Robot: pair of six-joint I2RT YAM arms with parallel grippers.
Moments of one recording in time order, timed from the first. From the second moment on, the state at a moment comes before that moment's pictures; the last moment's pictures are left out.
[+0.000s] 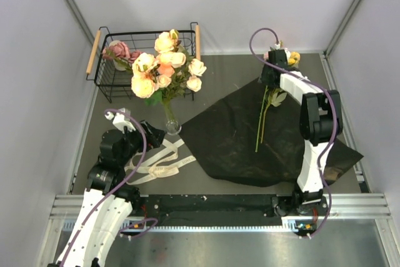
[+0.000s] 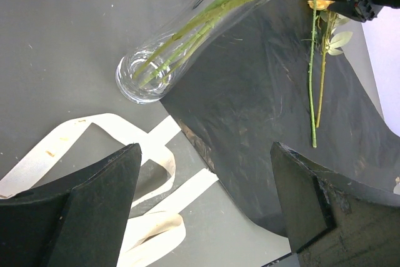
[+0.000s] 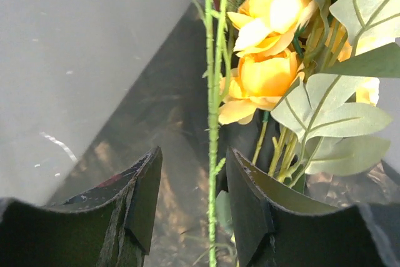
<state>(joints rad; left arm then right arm) -0.20 0.43 0.51 -0.43 0.19 -0.57 0.16 2.01 1.51 -0.28 0.17 0.43</state>
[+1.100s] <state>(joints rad) -0.20 0.39 0.51 -0.47 0.19 -0.57 0.17 1.86 1.55 -0.31 0.08 0.42</state>
